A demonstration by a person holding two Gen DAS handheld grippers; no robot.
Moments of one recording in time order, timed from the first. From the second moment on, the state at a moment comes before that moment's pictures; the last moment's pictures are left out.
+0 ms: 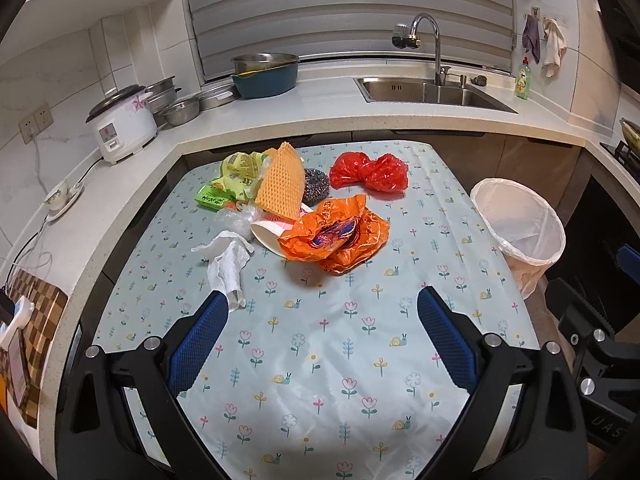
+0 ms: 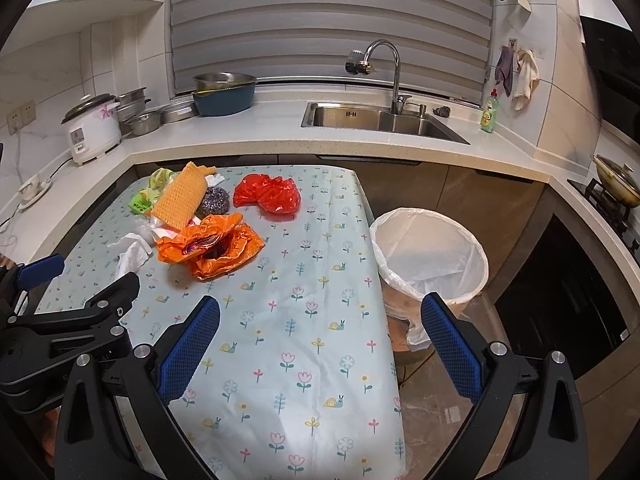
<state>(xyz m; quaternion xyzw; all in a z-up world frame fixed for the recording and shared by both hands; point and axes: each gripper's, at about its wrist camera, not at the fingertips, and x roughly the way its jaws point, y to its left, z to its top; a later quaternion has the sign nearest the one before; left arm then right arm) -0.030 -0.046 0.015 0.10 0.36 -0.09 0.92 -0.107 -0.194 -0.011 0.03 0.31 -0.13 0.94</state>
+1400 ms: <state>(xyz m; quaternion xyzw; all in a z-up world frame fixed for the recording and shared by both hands) -0.027 -0.048 0.015 0.10 0.34 -0.08 0.93 -0.103 -0.205 -0.018 0.04 0.32 -0.13 0.94</state>
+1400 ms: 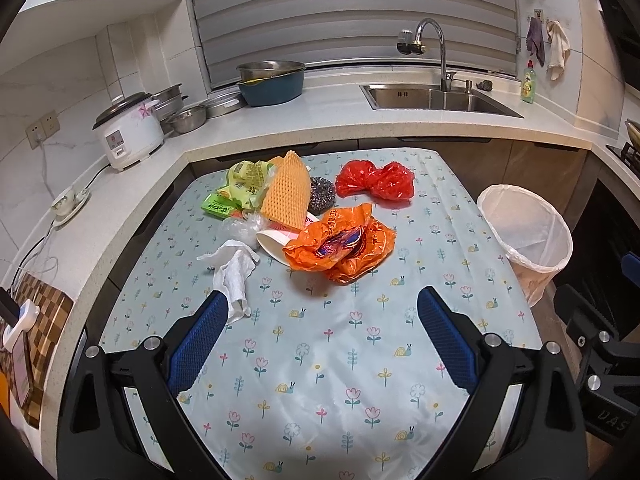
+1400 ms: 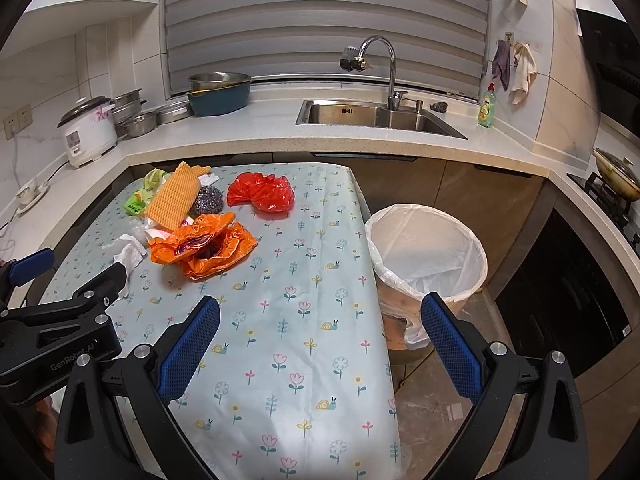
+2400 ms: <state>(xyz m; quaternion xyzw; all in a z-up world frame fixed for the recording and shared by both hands) -0.020 -0.048 0.011 0.09 0.36 -0.08 0.93 -0.099 -0.205 -0.024 0.04 0.32 -0.13 0.94</state>
